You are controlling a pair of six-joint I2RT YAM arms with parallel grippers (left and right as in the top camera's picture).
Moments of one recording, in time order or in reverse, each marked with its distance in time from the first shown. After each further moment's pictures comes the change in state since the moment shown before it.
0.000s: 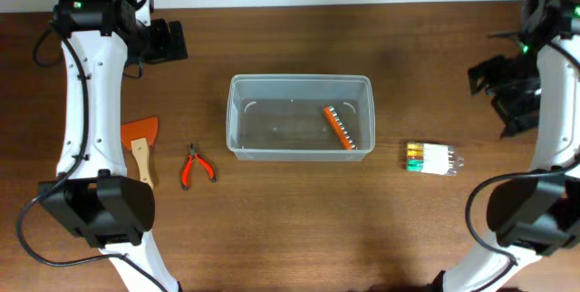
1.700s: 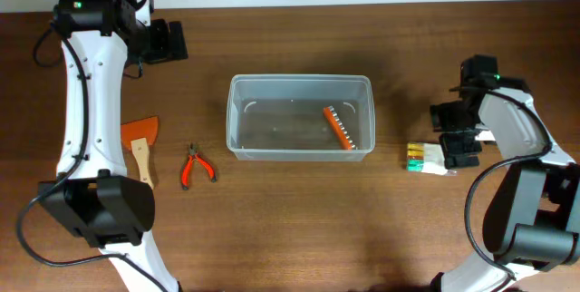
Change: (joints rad) left arm 0.000 0.000 0.000 0.000 0.000 0.000; right arm 0.079 -0.085 -0.686 0.644 -0.037 0.322
